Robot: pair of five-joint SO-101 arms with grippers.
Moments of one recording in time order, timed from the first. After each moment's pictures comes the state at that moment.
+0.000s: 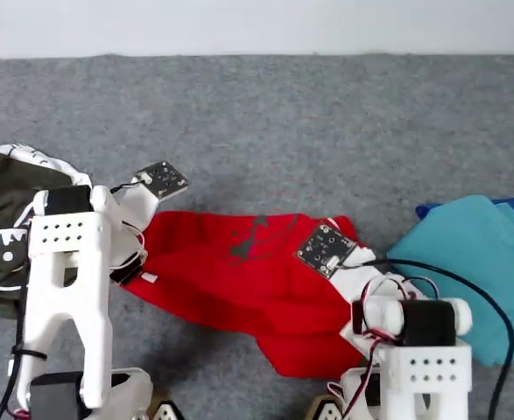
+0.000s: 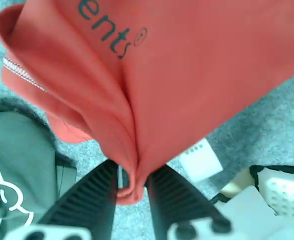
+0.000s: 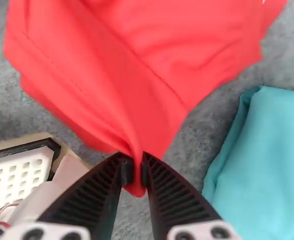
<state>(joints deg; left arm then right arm) -8.9 -17.5 27.9 95.8 -43.1 -4.0 -63.6 47.7 100.5 46.5</state>
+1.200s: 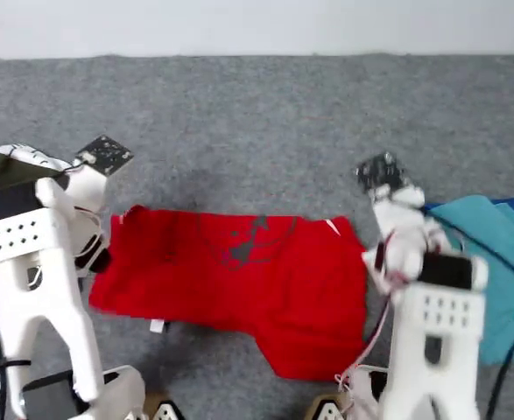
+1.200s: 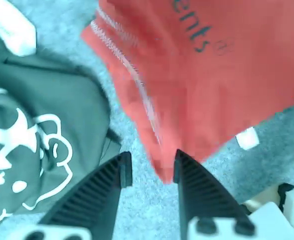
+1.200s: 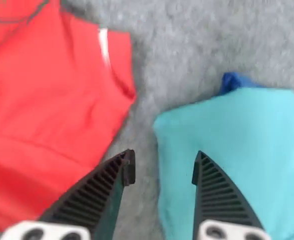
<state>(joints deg) -21.8 -17.5 20.0 95.5 -43.1 6.9 -42.0 39.0 75.0 34.3</state>
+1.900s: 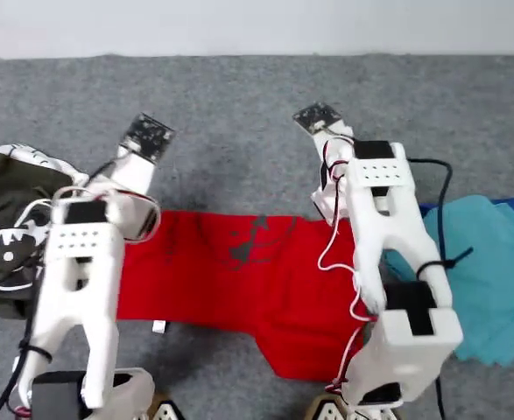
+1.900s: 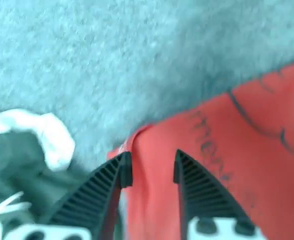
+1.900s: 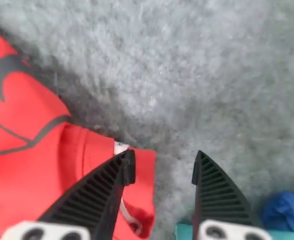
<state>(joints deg) -6.1 -17.5 40.3 48.9 -24.7 -6.2 14.0 3.7 69.8 27.3</state>
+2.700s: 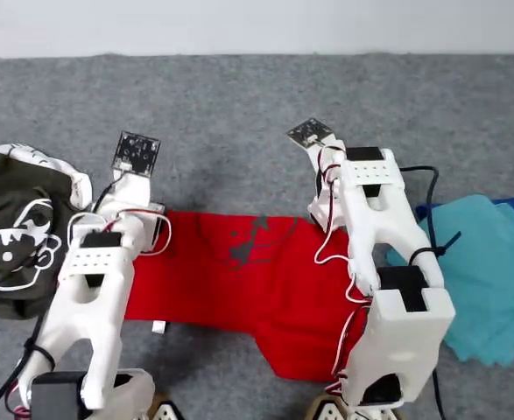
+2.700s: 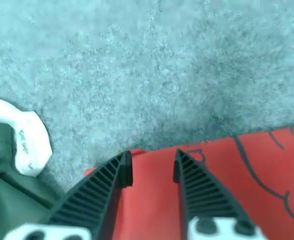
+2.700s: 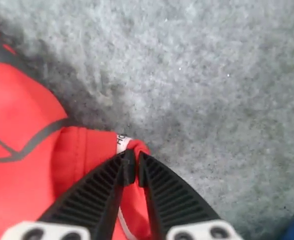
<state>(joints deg) -5.9 -17.5 55.3 26.1 -11.4 -6.5 20.5 3.3 67.7 29.2</state>
